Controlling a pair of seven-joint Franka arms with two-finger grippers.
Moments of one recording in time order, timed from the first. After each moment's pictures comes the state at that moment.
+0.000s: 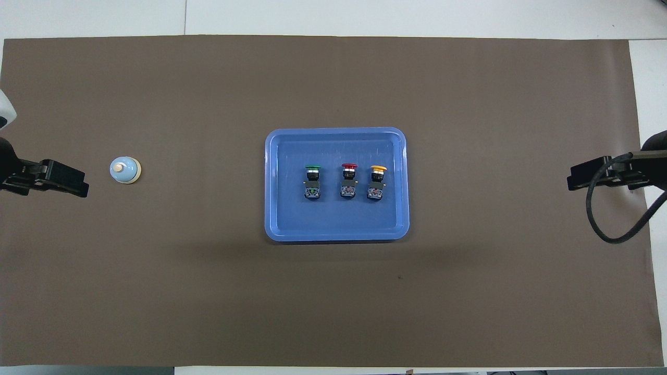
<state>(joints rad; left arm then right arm) 0.03 -0.03 -0.09 -1.63 -0.01 1.46 0.06 0.10 -0.07 -0.12 -1.70 0.01 1.54 0.00</state>
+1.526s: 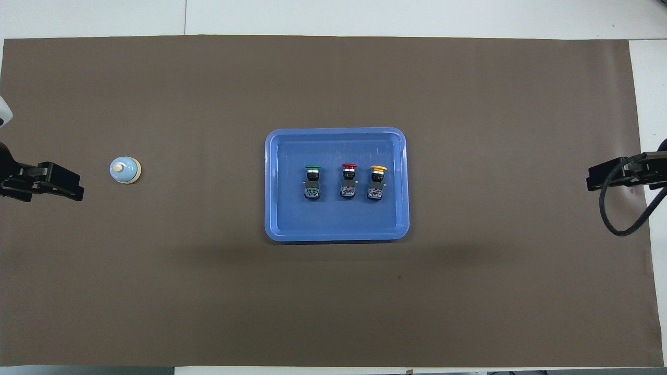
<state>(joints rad) 0.06 -0.03 -0.09 -1.65 -0.01 1.47 -0.02 0.06 -0.06 -0.11 -1.70 -0.06 1.54 -0.04</state>
